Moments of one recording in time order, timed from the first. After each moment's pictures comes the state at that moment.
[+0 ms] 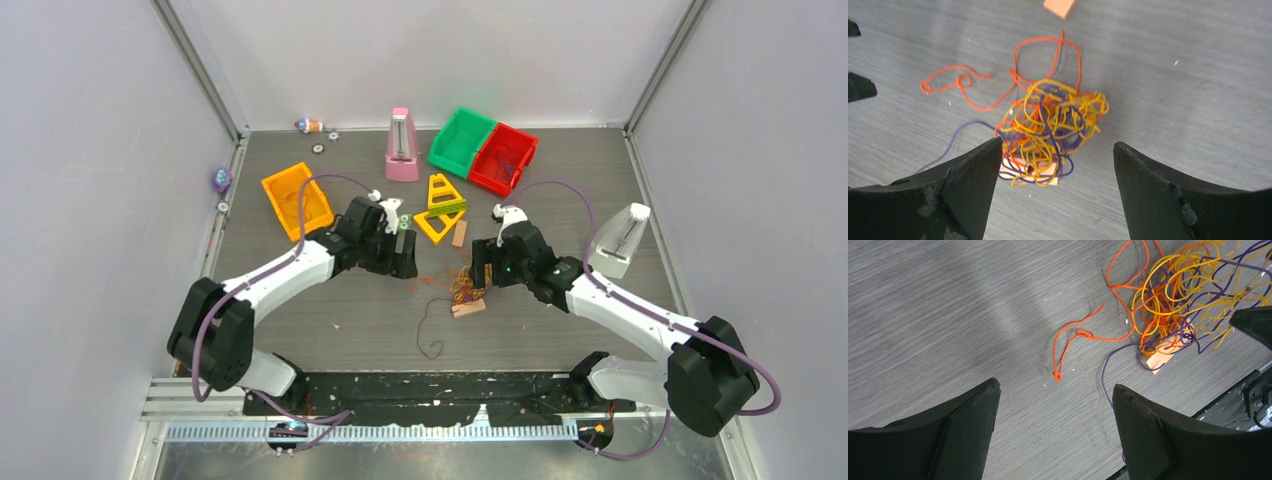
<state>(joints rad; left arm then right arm) -0.56 1.42 0.91 -0.38 0.21 -0.31 0.63 1.17 0.70 -0.26 0.09 0.37</state>
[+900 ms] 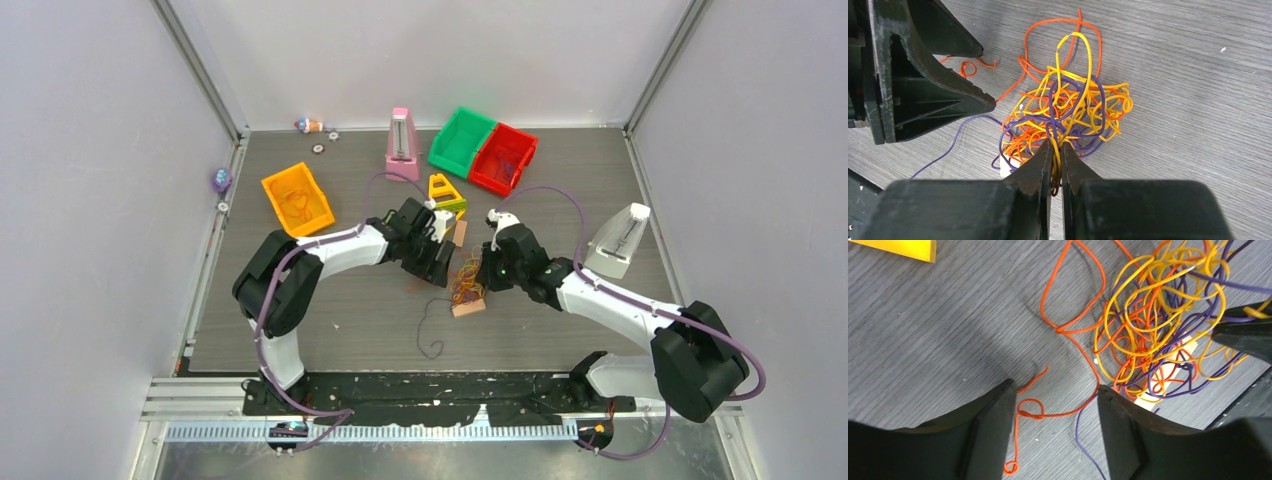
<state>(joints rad) -0.71 1.84 1.14 -0.32 0.30 -0.21 0.63 1.25 0.64 -0.17 -0.01 0.42</state>
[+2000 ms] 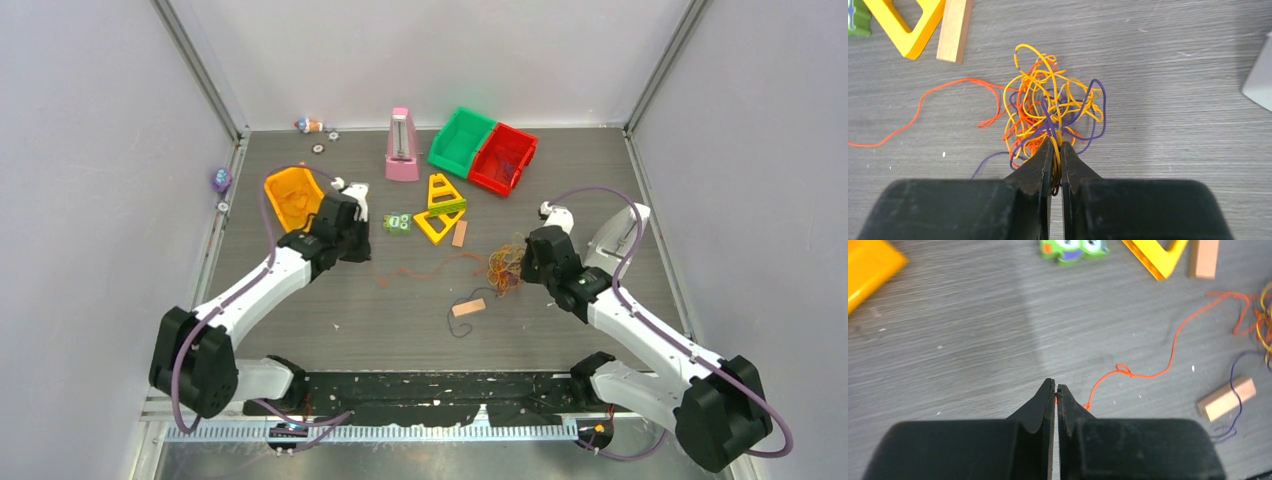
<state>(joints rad) -0.45 1.27 0.88 -0.39 -0.07 -0.30 0.49 0.98 0.59 -0.32 0.33 0.49</state>
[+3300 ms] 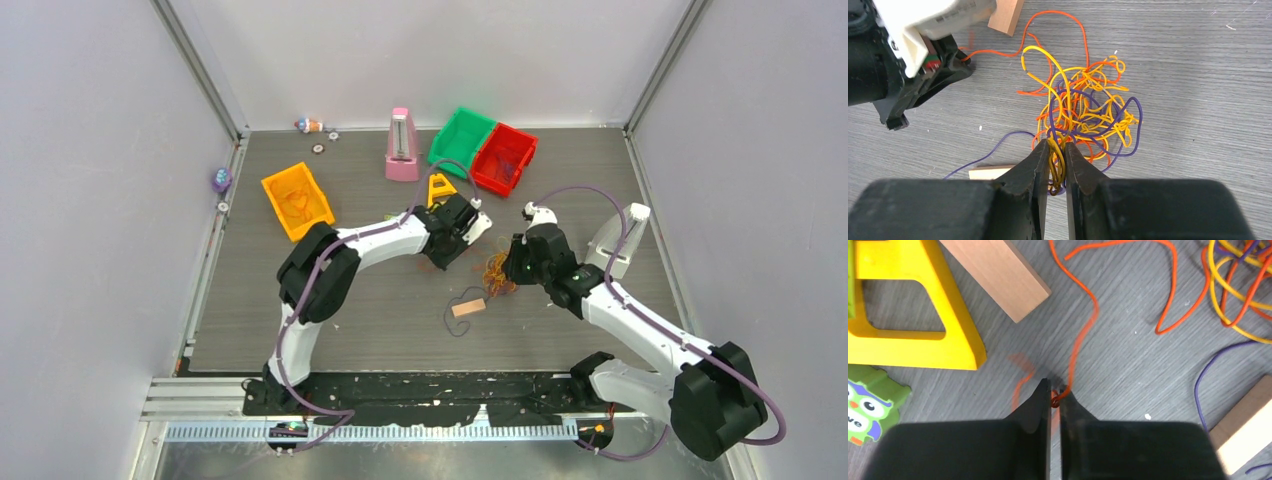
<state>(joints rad) -0.84 2.06 1.50 -0.55 -0.06 0.14 0.49 1.06 0.59 -0.24 0.09 0.45</state>
